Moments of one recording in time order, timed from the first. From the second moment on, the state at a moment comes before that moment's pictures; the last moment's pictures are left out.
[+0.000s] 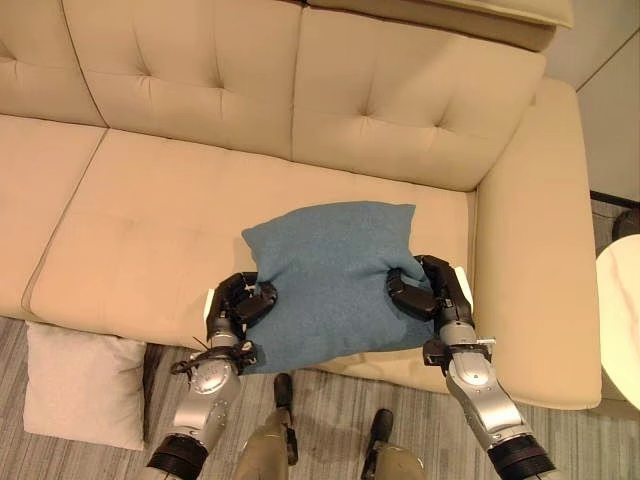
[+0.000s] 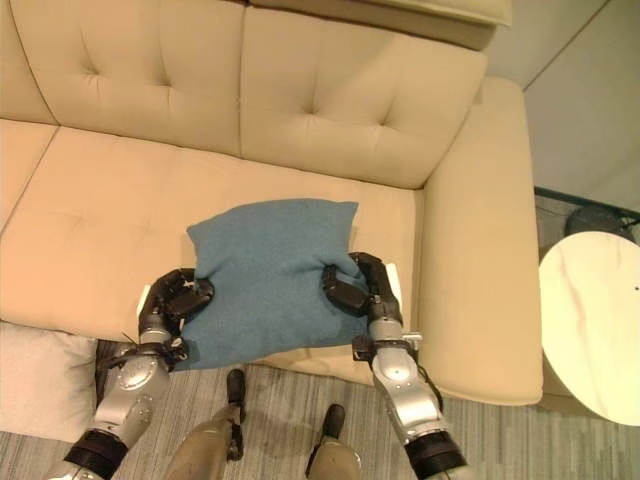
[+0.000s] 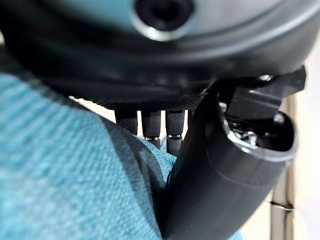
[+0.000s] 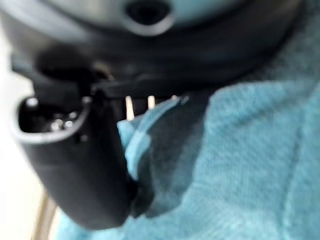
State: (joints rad) left arm -0.13 0.38 -0.23 0.33 -0.56 -0.18 0.29; right arm -0.15 -0.30 0.23 0.19 0.18 -0.12 -0.25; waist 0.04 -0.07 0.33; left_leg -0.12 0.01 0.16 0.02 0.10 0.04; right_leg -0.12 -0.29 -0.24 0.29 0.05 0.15
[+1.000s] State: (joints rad) left arm -0.20 0.29 -0.29 0.33 -0.49 -0.17 0.28; right arm -0.15 -0.42 0.16 0.22 0.12 -0.12 -0.31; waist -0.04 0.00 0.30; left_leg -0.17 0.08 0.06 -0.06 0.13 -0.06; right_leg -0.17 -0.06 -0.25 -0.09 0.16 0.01
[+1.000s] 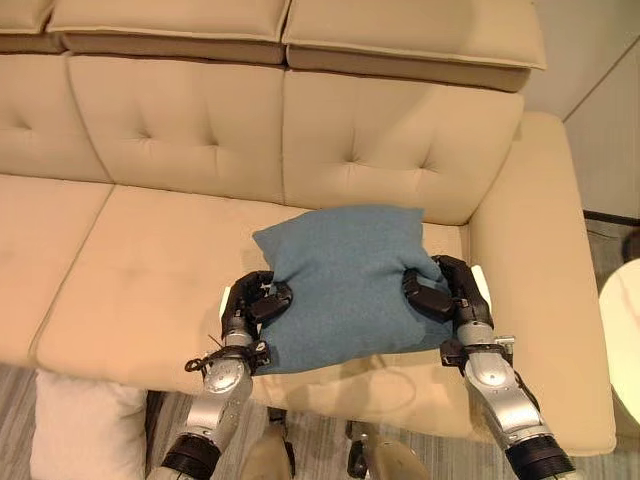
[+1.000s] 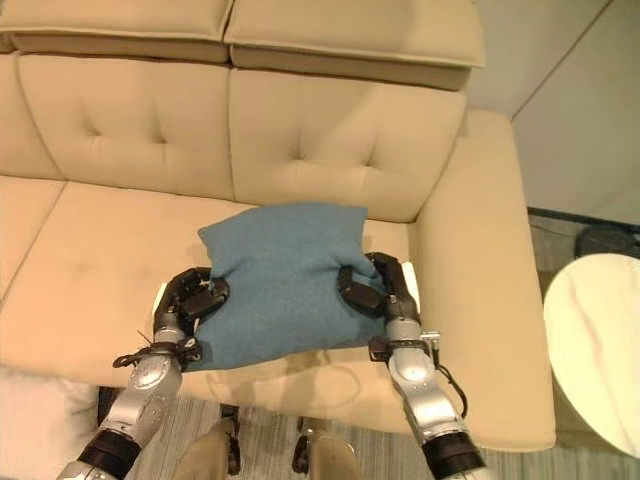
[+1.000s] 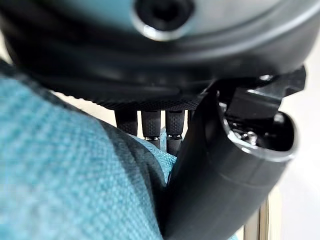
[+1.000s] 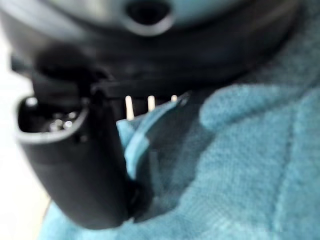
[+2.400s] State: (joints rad) left arm -1.25 0.65 -0.53 0.95 -0.29 -0.21 0.44; right arm -1.19 -0.67 0.62 0.68 -0.05 -0.08 -0.57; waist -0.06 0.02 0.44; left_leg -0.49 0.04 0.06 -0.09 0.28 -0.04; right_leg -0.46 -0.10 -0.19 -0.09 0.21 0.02
